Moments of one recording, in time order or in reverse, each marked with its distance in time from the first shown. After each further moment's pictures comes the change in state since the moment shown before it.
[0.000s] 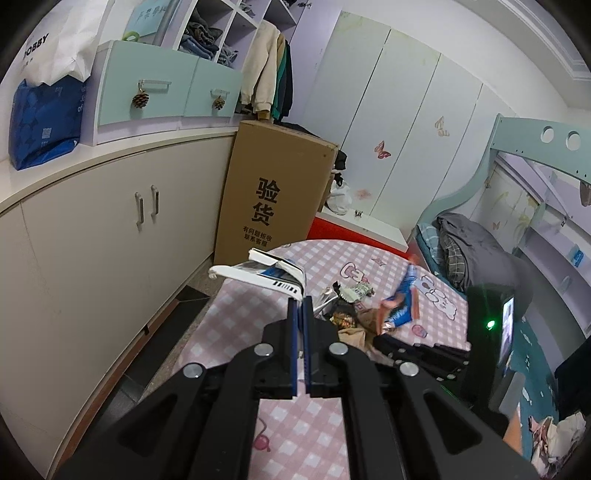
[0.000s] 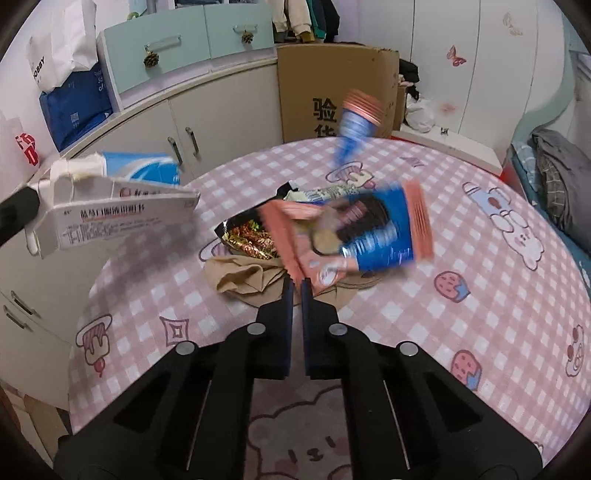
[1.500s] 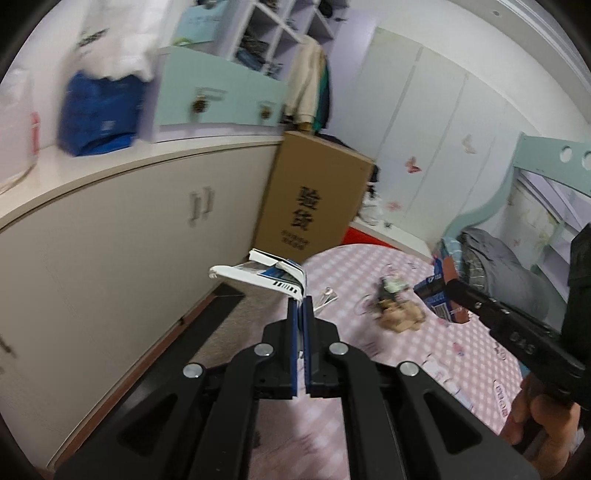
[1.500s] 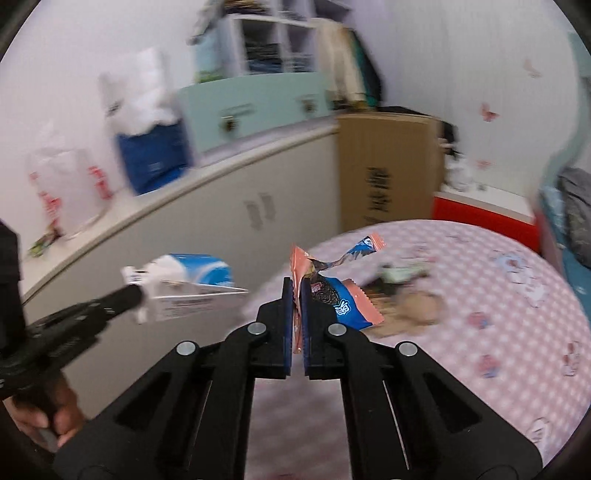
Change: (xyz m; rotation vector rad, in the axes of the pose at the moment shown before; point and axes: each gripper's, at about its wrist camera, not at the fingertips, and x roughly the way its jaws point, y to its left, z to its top) left arm -0.093 0.070 -0.022 -0.081 -0.026 0.121; right arm -0.115 0.092 0.009 -0.058 -0.216 0.213
